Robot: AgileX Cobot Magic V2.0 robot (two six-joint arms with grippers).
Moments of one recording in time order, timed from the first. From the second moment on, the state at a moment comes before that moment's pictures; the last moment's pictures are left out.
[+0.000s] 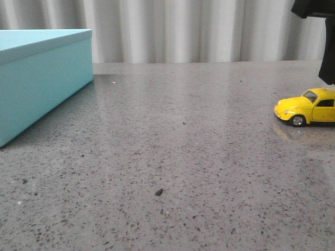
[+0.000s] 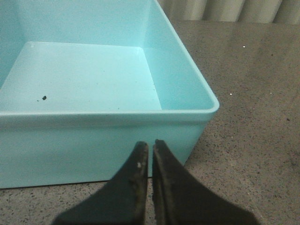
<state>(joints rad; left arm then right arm) -0.18 0.31 -0.36 -0.32 0.47 0.12 0.14 1.43 -1.16 0.14 0.97 -0.10</state>
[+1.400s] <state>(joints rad) -0.18 0.31 -0.36 -0.32 0.47 0.13 0.10 1.50 -1.17 0.11 0.96 -0.10</state>
